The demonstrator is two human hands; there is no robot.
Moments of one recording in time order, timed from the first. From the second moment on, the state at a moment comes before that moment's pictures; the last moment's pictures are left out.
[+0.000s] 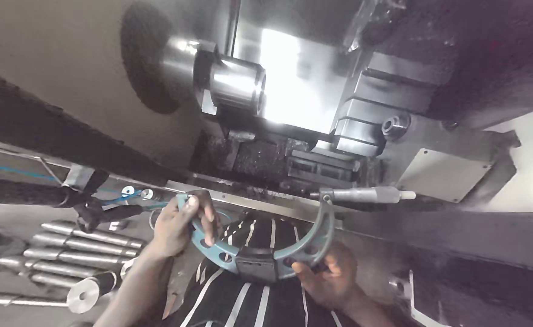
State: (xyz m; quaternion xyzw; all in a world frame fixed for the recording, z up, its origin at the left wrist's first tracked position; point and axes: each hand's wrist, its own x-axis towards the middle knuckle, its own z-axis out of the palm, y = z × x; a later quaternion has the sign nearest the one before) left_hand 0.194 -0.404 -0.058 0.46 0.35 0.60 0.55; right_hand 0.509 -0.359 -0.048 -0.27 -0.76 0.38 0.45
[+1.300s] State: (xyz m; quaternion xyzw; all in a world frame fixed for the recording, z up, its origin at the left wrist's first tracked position) left_hand 0.080 -0.283 -0.128 0.35 0.33 0.55 0.68; right_hand 0.389 -0.303 -0.061 -0.43 -0.71 0.39 0.39
